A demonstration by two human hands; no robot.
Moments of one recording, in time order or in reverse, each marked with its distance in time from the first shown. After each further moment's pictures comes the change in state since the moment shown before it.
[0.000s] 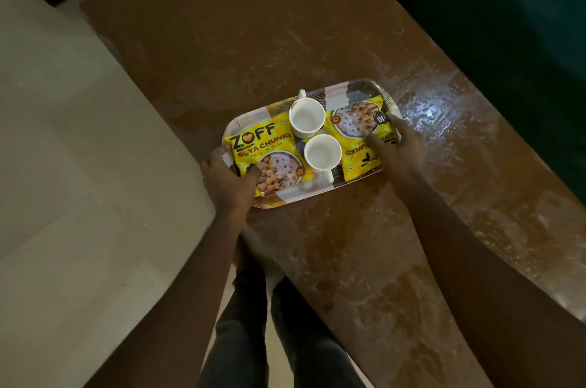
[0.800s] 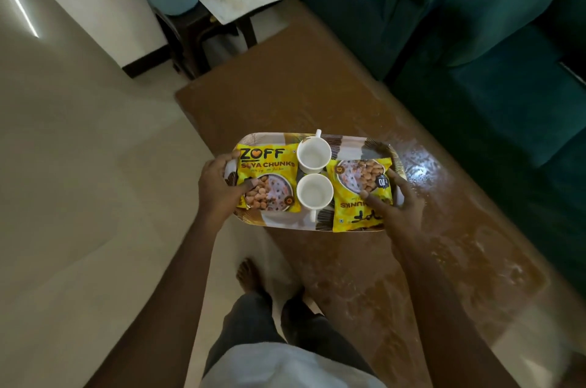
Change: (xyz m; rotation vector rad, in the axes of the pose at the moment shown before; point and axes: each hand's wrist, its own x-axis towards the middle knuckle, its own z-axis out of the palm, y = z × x) left_hand -0.025 0.107 -0.182 -0.082 -0.123 0.242; right_hand -0.165 -0.120 -0.099 0.501 -0.115 -0.022
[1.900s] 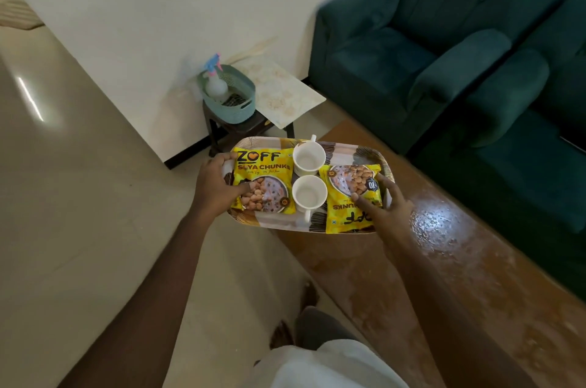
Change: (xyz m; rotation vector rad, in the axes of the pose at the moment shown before) left_hand 0.281 0.048 -0.262 0.110 -0.097 0.218; right_hand 0.047 -0.146 0.323 -0.246 0.141 -0.122
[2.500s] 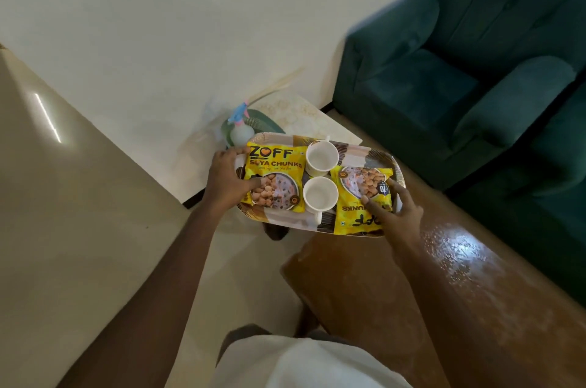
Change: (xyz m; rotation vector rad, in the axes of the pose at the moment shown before) left_hand 0.252 0.002 -0.060 0.056 -0.021 0.046; right_hand 0.156 -0.112 0.152 0.026 0.028 -0.007
